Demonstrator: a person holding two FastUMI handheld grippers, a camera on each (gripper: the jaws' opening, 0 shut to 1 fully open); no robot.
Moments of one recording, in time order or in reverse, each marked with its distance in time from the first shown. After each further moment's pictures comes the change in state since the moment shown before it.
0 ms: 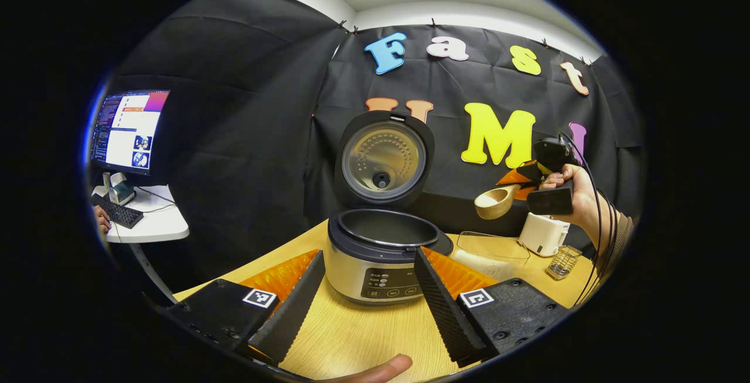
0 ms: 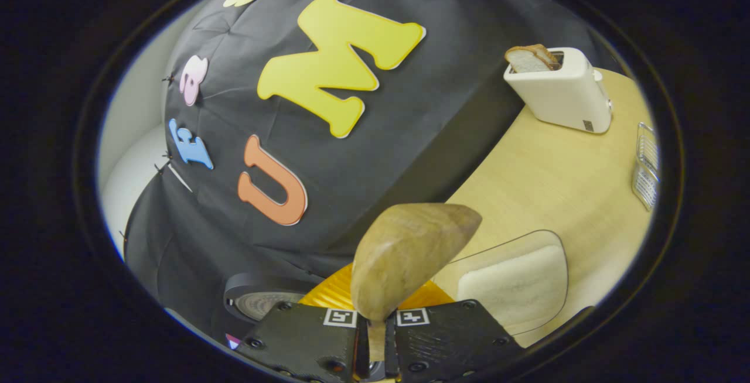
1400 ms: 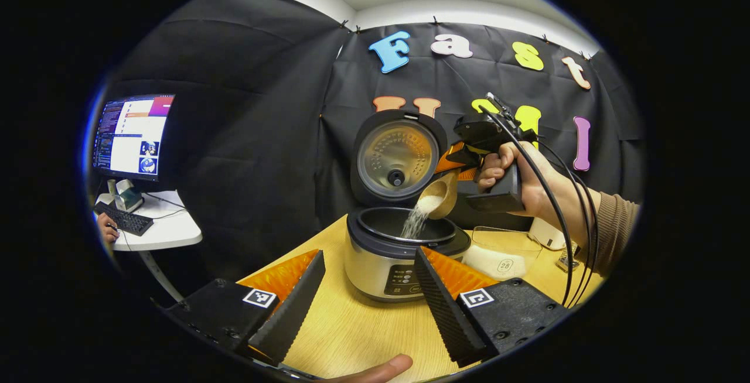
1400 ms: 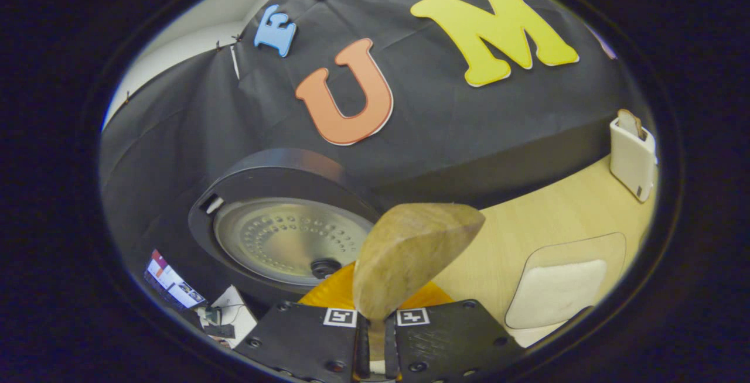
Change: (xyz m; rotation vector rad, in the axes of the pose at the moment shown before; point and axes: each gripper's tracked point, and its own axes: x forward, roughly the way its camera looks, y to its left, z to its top) left arm -0.008 0.027 -0.002 0.033 0.014 0.031; right arm 0.072 0.099 -0.143 -0.550 0.097 0.007
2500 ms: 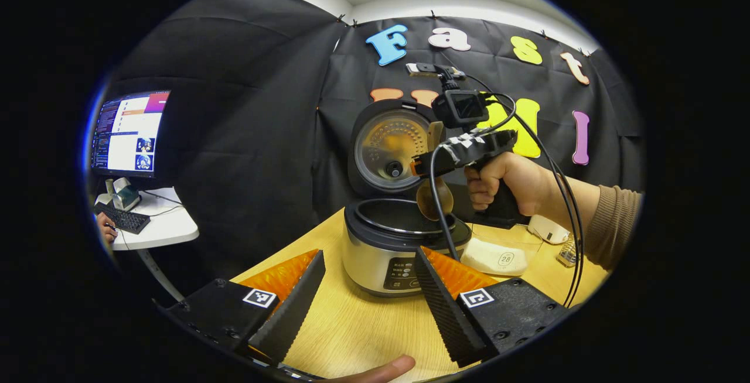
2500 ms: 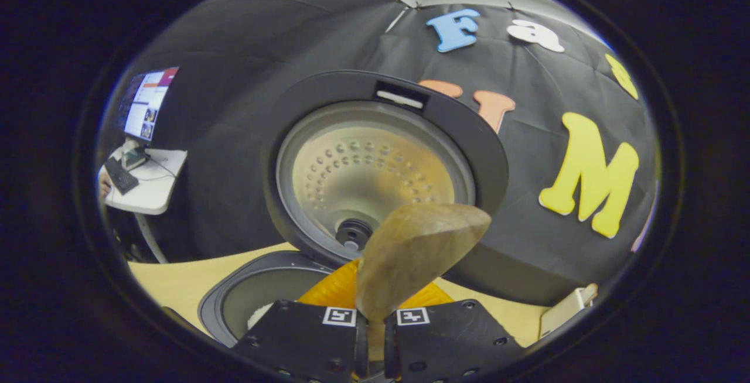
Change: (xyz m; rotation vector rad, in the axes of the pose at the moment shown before) left arm 0.006 -0.003 -0.011 0.014 0.034 -0.010; right arm 0.005 0.044 -0.042 -0.928 -0.108 -0.074
